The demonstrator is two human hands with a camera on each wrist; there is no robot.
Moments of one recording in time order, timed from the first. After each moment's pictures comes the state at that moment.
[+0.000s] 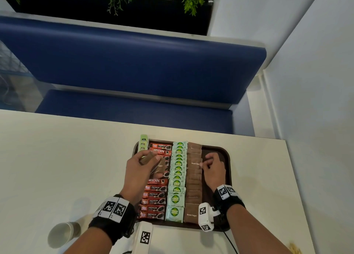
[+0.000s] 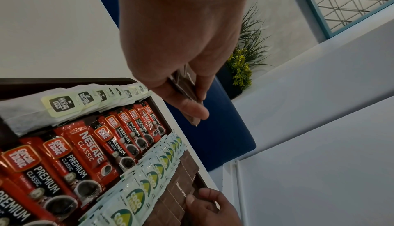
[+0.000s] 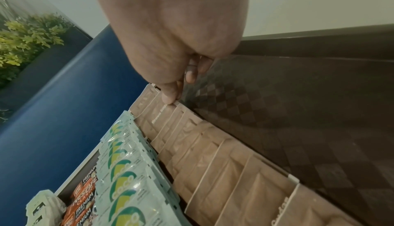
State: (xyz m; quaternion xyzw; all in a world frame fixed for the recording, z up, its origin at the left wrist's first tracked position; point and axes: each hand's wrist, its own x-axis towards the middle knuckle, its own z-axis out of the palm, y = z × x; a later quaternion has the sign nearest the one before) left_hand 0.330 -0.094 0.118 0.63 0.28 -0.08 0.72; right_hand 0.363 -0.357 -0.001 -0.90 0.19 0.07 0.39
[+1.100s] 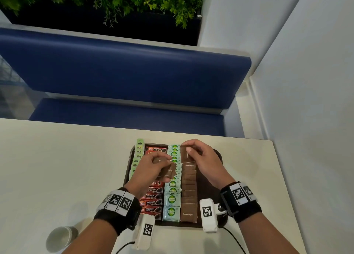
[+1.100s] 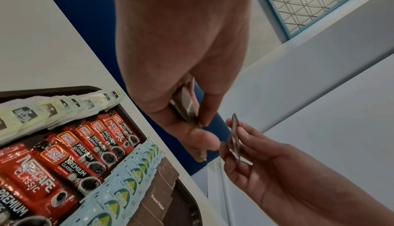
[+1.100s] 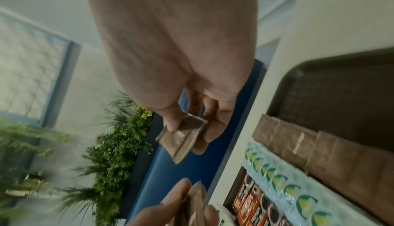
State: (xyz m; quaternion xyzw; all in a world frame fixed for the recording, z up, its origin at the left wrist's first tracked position) left_hand 0.338 -0.113 0.151 0.63 0.20 -0.23 0.71; right_hand 0.362 -0.325 0.163 -0.79 0.01 0.15 0.60
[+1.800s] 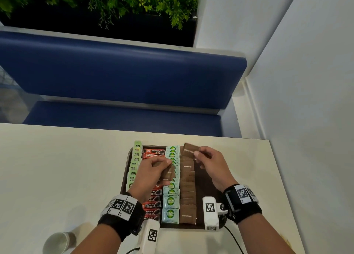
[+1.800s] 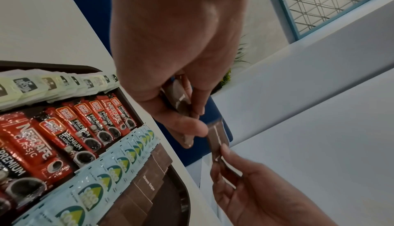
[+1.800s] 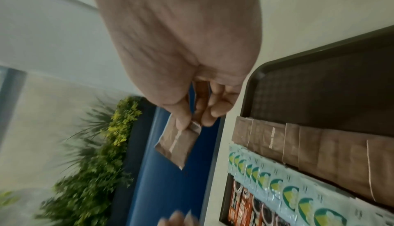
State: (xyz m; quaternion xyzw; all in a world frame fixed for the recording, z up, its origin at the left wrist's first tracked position) left_hand 0.333 -0.123 0.148 0.61 0.22 -0.22 0.73; right_hand 0.359 -0.347 0.141 -0.77 0.17 0.12 0.61
